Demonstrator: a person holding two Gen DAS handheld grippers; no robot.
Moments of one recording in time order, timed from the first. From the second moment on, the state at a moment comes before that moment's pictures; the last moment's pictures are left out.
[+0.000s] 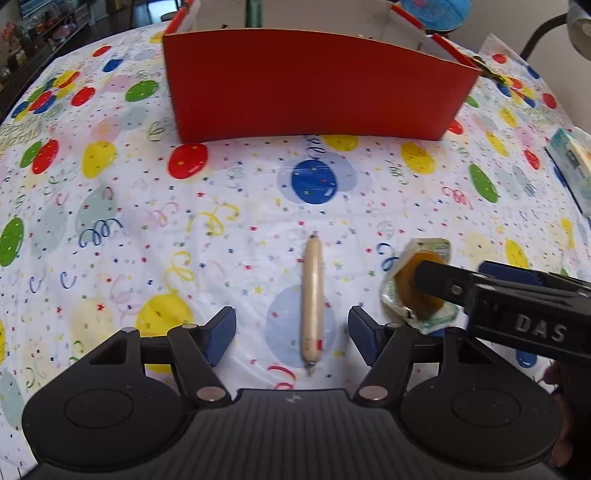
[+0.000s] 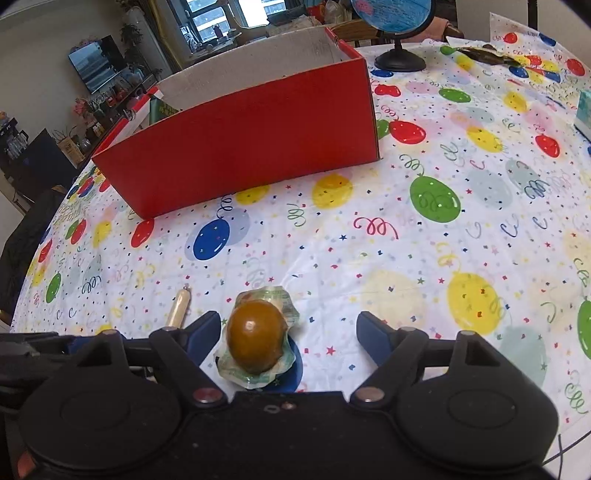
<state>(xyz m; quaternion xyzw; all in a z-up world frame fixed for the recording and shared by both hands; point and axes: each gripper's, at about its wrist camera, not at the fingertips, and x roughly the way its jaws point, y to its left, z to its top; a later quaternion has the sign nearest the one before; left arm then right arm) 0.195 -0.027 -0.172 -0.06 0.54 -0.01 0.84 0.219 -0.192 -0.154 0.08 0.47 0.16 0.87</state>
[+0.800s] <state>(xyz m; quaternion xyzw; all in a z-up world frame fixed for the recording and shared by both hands) 0.191 -0.040 -0.167 -0.02 0.52 -0.03 0.85 0.210 -0.186 -0.152 0.07 0.47 0.17 0.87</state>
